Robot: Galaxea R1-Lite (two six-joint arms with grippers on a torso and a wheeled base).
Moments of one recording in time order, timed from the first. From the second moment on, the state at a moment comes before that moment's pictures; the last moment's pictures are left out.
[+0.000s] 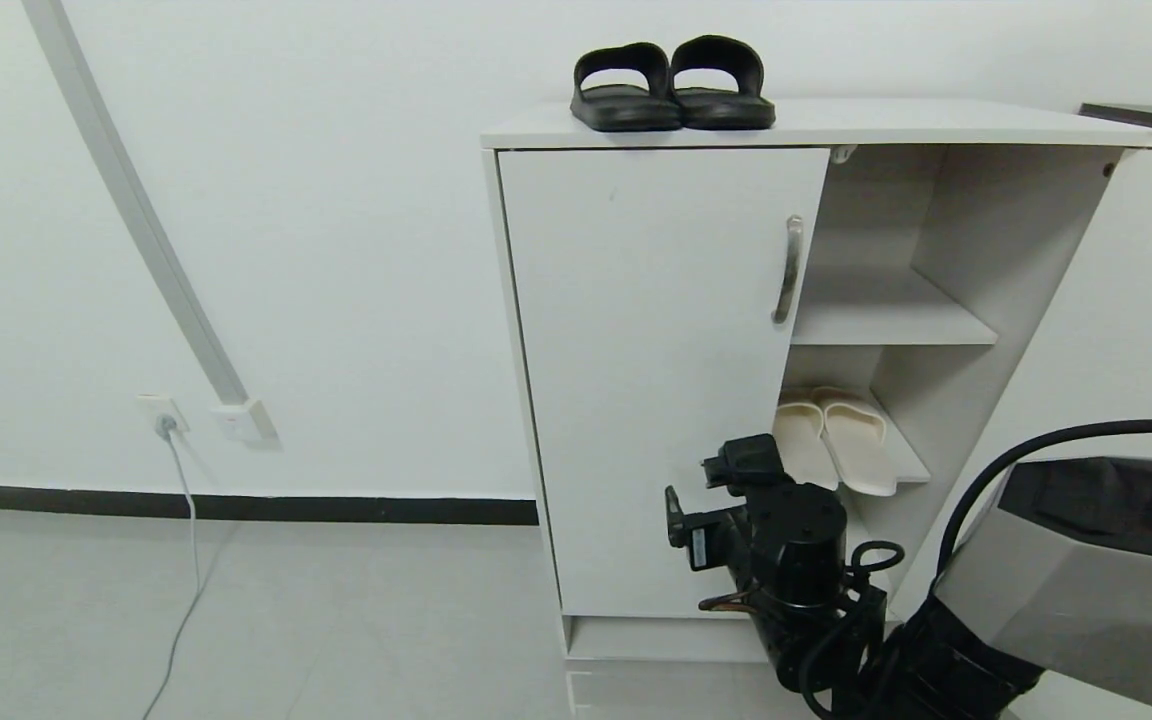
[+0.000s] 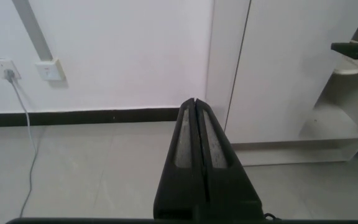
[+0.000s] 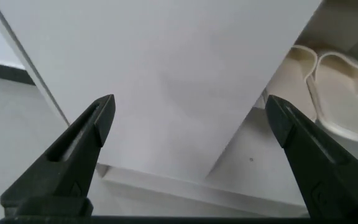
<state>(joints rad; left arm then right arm) 0.00 0.00 0.00 0.00 -0.03 0.01 0.81 2.19 -0.76 -1.31 -0.64 0.02</state>
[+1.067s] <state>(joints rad) 0.00 0.00 0.00 0.00 -0.03 0.01 0.81 2.19 -0.72 -1.32 -0.63 0.01</state>
